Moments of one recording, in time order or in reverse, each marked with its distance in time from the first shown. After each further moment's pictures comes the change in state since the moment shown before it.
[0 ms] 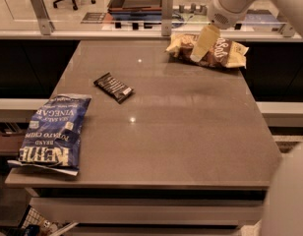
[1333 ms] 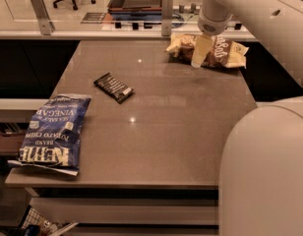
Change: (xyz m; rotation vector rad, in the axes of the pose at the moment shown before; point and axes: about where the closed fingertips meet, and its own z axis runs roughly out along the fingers) arm 0.013 -0.017 0.057 0.054 0.207 -0.063
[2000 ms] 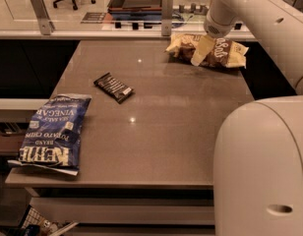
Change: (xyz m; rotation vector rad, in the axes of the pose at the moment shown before) arm 0.010 -0.020 0.035 -0.037 -0.077 0.162
